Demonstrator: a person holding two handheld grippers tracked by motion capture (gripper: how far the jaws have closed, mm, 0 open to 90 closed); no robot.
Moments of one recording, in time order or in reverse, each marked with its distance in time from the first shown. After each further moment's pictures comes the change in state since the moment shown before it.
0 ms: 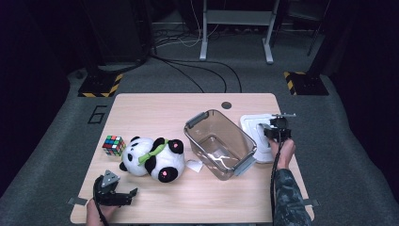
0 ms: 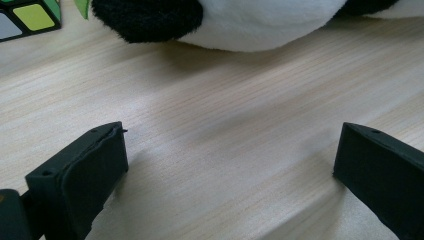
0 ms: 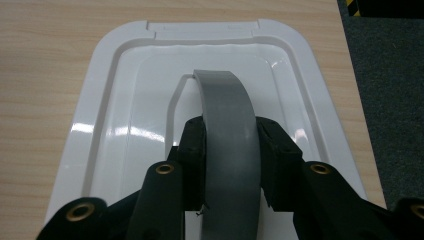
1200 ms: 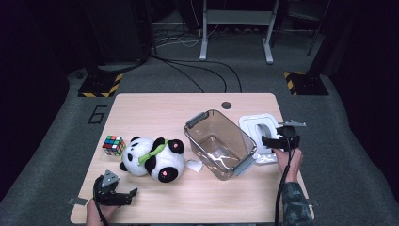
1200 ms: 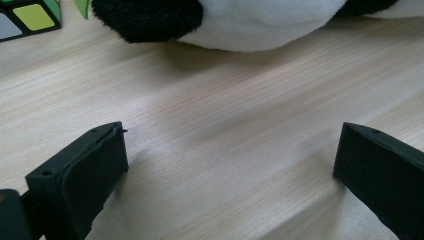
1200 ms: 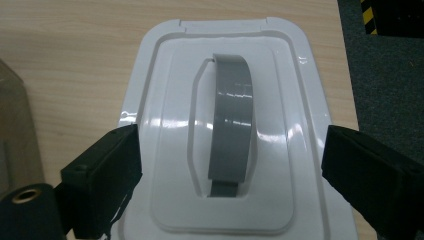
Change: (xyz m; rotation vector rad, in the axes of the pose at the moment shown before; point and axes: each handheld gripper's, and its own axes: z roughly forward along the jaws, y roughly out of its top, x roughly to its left) left arm 0.000 0.000 0.000 0.000 0.001 0.001; right arm -0.007 -0.027 -0.047 -0.060 0.084 -0.051
